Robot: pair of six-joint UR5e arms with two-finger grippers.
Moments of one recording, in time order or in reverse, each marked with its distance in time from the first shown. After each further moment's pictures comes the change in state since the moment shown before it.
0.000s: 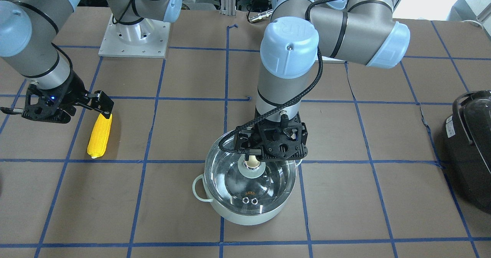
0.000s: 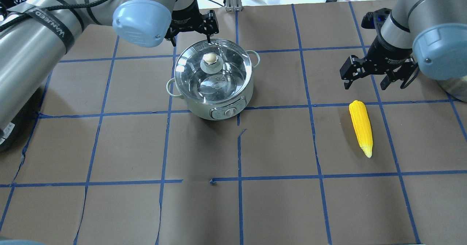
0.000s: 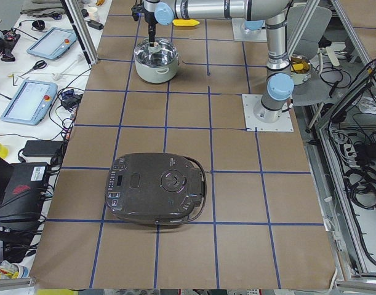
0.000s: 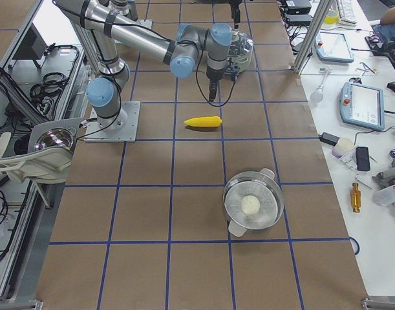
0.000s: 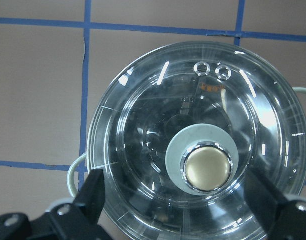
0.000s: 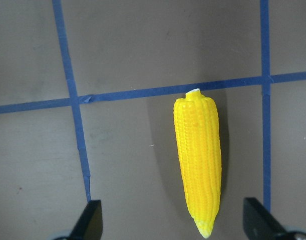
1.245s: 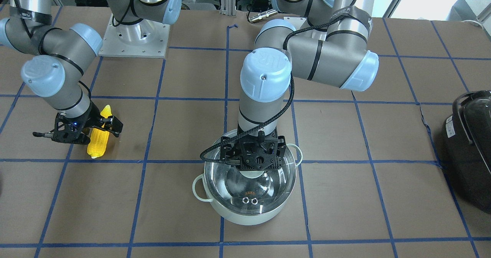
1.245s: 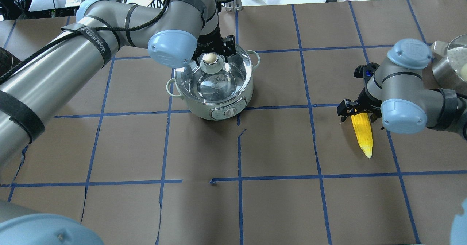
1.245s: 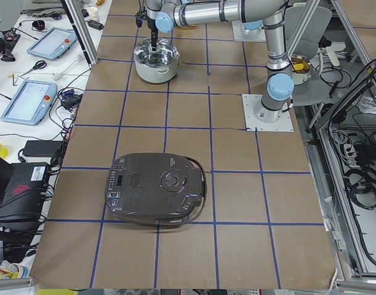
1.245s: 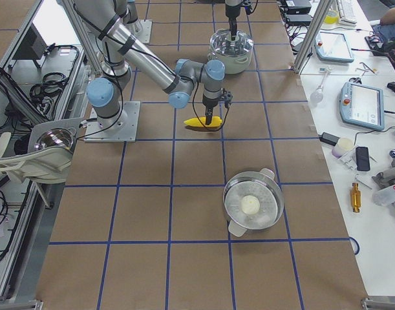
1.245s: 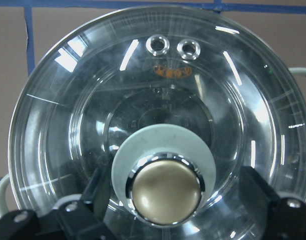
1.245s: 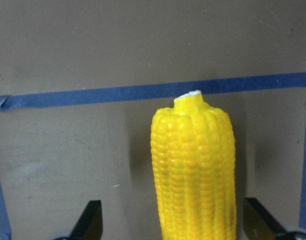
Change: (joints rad) left arm -0.032 -0.019 -0.051 0.075 -0.018 0.006; right arm -0.038 0.169 0.170 -0.339 -0.028 -0.070
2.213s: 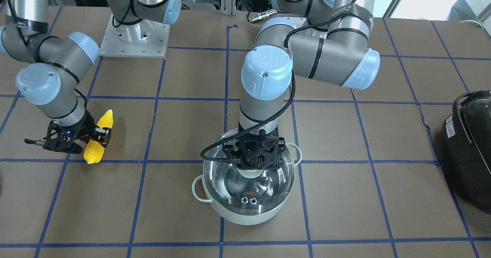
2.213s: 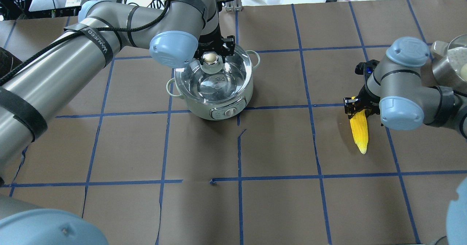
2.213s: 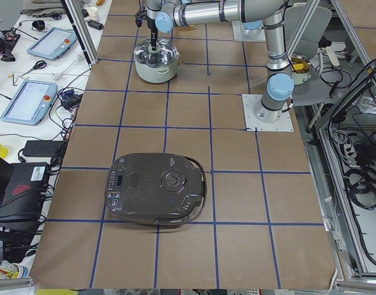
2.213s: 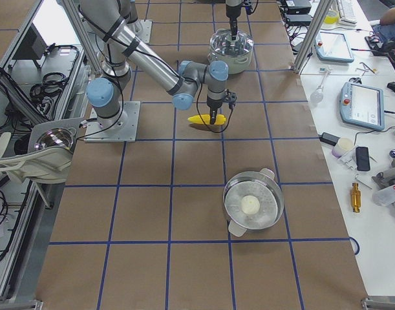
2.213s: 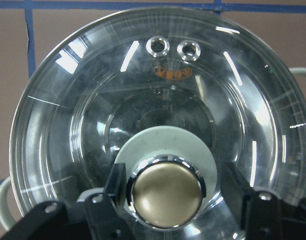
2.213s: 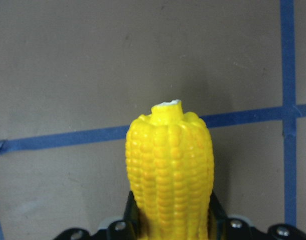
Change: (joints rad) left arm 0.001 -0.003 -0.007 0.031 -0.001 0.003; right arm 0.002 0.021 -0.065 -0.007 -0.001 0.057
